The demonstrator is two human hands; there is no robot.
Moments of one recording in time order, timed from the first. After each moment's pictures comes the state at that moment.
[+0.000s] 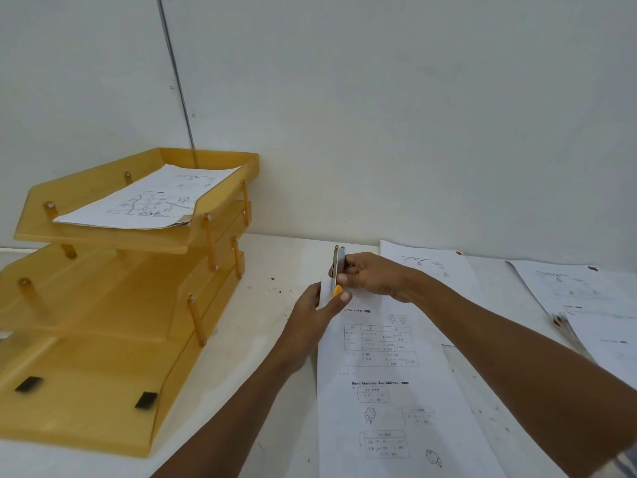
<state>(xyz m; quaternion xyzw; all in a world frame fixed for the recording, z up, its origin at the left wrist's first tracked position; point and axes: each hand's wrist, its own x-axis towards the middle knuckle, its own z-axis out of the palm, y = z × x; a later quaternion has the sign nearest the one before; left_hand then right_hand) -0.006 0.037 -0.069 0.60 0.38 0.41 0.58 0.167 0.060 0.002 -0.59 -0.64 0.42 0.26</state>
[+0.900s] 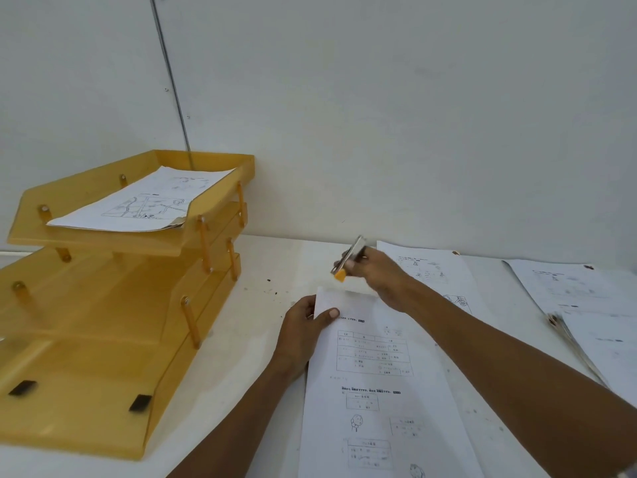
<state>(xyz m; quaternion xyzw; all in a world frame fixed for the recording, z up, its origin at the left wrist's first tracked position) -0.003 0.041 -0.093 0.55 0.44 0.42 0.57 0.170 0.058 -0.010 -0.60 -0.51 0.42 0.44</state>
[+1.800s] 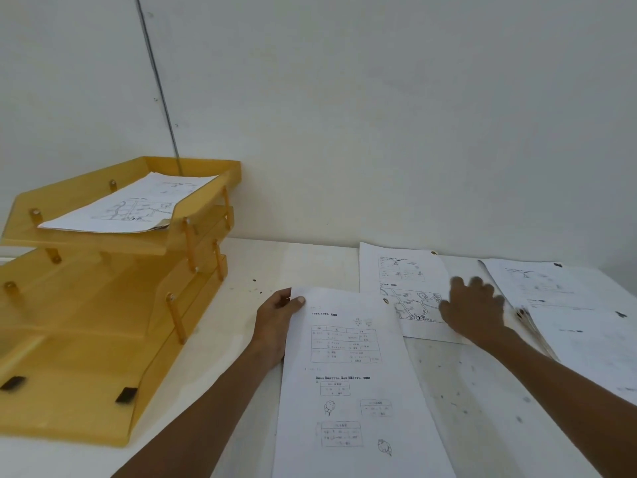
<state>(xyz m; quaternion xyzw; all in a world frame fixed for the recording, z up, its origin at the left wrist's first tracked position) -0.006 0.043 -0.082 0.42 0.46 0.46 0.64 0.305 -0.046 -0.040 -0.89 -0.45 -0.10 0.03</state>
